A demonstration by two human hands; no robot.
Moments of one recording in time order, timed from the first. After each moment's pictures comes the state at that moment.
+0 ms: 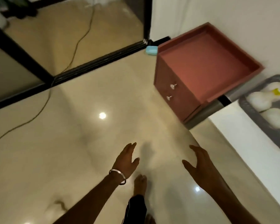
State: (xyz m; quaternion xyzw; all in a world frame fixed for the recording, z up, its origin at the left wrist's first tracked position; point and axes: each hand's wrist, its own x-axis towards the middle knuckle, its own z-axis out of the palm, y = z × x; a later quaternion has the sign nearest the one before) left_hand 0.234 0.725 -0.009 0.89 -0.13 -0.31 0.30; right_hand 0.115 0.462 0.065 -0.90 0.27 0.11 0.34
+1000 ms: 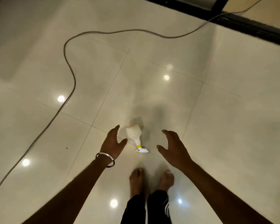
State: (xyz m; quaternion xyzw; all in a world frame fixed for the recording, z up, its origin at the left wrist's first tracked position) left_hand 0.006 1.313 -0.125 0.79 0.41 -0.15 0.43; right_hand 0.133 1.093 -0.093 -0.87 -0.18 0.39 0.25
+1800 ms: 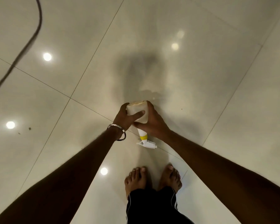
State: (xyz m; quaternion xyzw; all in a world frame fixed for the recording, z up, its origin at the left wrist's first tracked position) left_hand 0.030 1.338 -0.423 0.54 0.54 -0.17 0.63; right_hand 0.118 1.220 -0.412 -0.79 -0.18 0.50 0.30
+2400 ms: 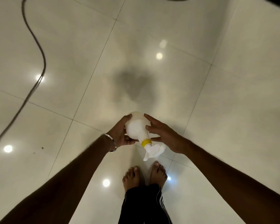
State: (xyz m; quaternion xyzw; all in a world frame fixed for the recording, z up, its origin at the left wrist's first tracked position) left_hand 0.072 1.338 -0.280 0.29 0.55 -0.29 0.73; right_hand 0.180 1.162 -0.251 -0.62 0.01 0.65 0.44
